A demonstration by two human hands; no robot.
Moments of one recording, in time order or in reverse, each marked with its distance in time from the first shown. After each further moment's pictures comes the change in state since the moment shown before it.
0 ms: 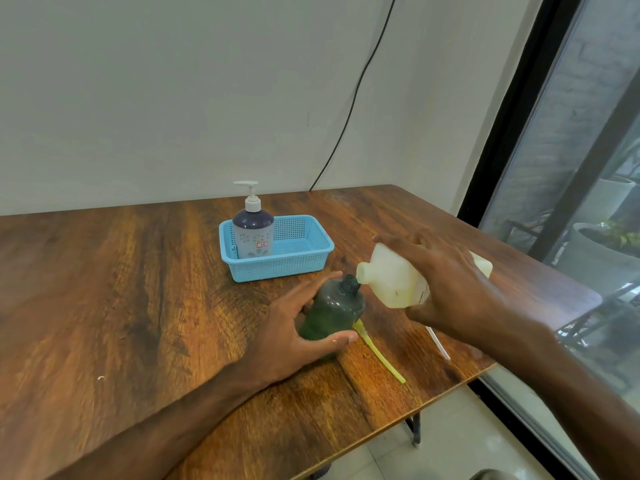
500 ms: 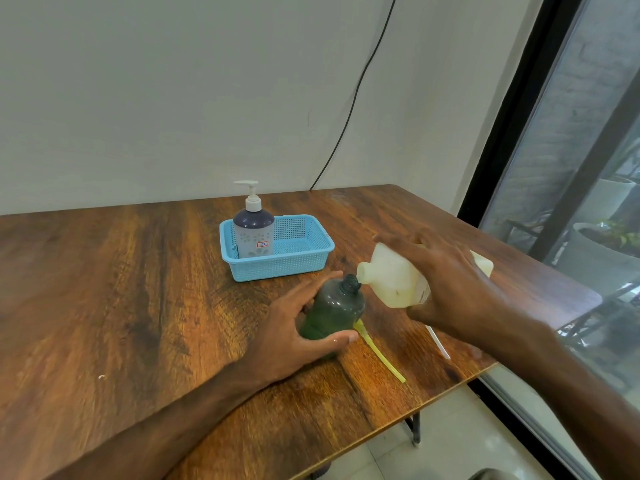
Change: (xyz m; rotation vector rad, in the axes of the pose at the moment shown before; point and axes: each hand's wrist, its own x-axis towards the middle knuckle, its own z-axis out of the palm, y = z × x) left_hand 0.000 0.000 0.000 -0.015 -0.003 0.003; right_hand -0.001 0.000 -0.002 0.010 -0.002 -0.011
